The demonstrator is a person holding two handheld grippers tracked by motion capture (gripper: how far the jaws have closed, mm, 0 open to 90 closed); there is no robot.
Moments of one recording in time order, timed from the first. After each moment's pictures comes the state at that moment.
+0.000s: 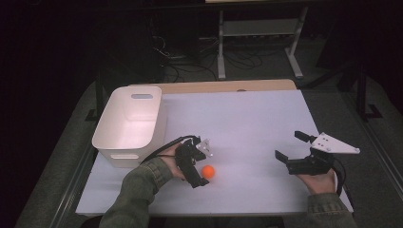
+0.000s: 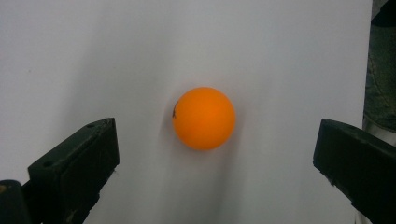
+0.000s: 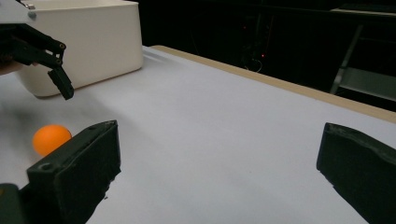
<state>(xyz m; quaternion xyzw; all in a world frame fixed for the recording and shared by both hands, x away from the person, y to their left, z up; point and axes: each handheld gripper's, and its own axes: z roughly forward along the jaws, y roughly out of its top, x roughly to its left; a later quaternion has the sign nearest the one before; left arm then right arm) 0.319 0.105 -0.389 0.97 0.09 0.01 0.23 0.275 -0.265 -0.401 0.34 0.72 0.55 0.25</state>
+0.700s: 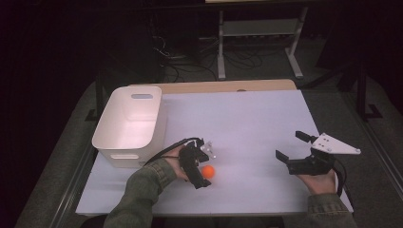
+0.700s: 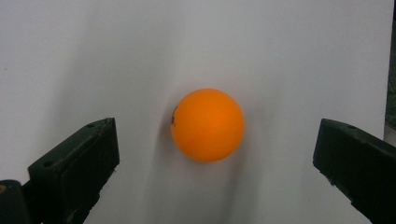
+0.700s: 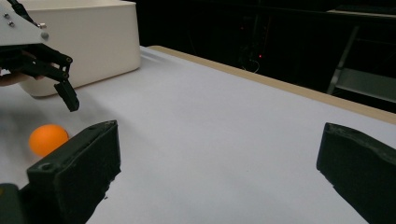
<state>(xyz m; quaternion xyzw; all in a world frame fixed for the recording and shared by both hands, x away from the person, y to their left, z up) 0.323 0.096 -0.405 0.97 0.09 0.00 0.21 0.274 -0.266 -0.402 0.35 0.72 0.55 0.25</state>
